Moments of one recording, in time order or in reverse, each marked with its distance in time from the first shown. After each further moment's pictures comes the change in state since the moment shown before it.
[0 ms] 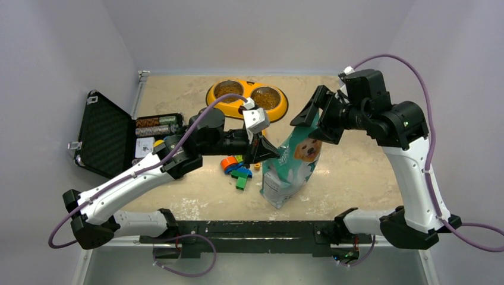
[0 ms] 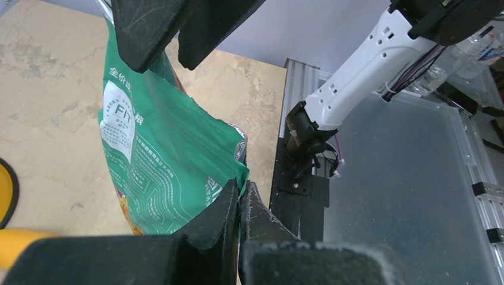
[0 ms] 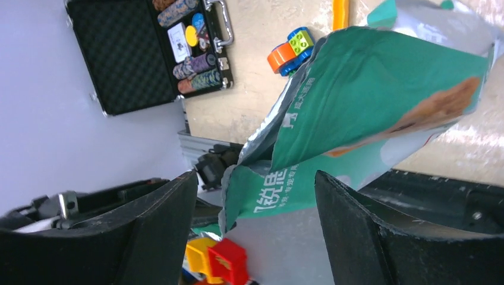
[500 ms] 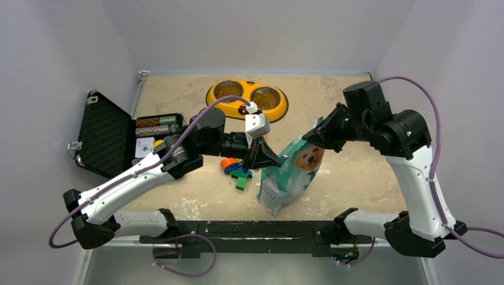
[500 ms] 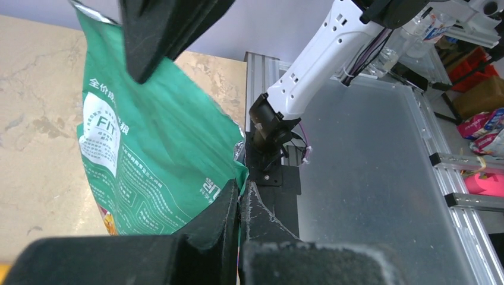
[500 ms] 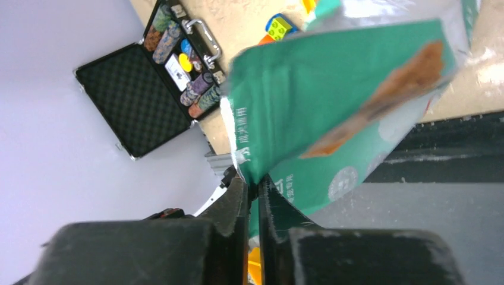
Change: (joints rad) left arm 0.001 0.007 0.000 0.005 0.167 -0.014; right arm 0.052 -0.054 -0.069 -0.095 0.133 0.352
